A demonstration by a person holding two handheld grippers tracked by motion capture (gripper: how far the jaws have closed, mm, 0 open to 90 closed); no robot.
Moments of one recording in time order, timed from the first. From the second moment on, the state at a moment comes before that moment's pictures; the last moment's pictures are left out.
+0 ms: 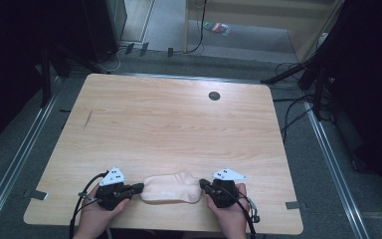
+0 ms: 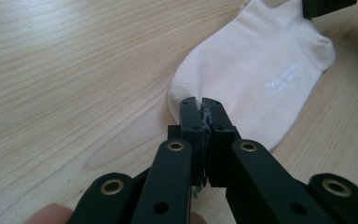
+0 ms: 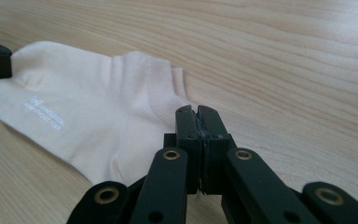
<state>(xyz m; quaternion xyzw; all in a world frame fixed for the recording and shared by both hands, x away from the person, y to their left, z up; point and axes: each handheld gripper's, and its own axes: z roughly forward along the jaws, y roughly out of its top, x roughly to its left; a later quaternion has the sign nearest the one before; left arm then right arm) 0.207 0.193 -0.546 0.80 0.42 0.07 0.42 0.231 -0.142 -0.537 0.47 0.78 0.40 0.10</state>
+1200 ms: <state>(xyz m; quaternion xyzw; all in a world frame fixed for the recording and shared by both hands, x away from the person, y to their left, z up) 0.214 0.187 -0.551 0.80 0.42 0.11 0.42 0.225 -0.121 -0.550 0.46 0.78 0.42 0.07</state>
